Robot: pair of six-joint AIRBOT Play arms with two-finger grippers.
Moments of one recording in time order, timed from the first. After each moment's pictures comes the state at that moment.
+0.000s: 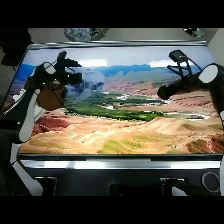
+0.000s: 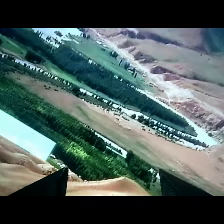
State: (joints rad) left arm -0.10 -1.95 2.03 1.13 -1.05 -1.44; right arm -0.03 -1.30 1.47 -1.33 1.18 1.04
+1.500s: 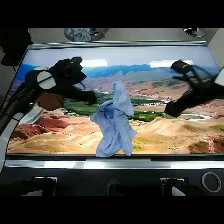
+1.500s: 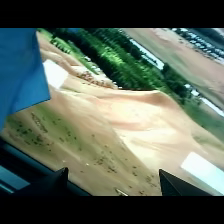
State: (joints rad) left arm -0.37 -1.41 1.51 1.27 -1.25 -1.57; right arm -0.03 -1.18 1.42 -1.34 1.59 0.97
